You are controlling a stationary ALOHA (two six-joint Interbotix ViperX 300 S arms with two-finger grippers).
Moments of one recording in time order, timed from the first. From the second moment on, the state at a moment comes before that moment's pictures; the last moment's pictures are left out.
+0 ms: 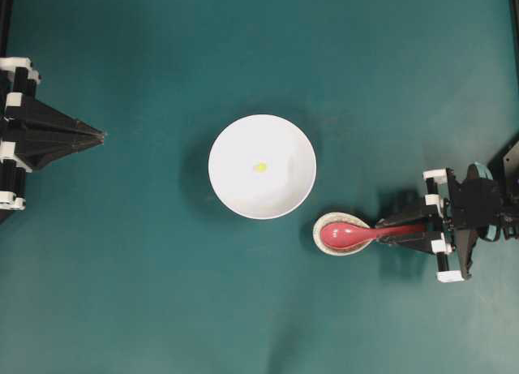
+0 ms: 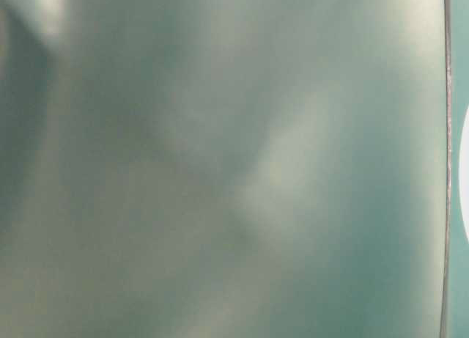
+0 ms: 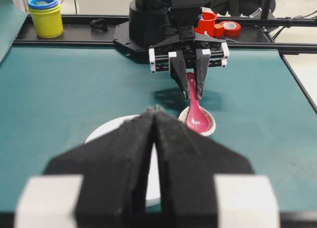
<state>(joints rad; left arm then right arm) 0.00 -0.96 1.18 0.00 -0.19 -0.01 0.52 0.17 1.36 0.45 -1.19 0.12</state>
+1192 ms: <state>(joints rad) 0.00 -0.96 1.18 0.01 -0.17 -0.02 0.18 -0.37 1.10 0.45 -0.34 -0.23</state>
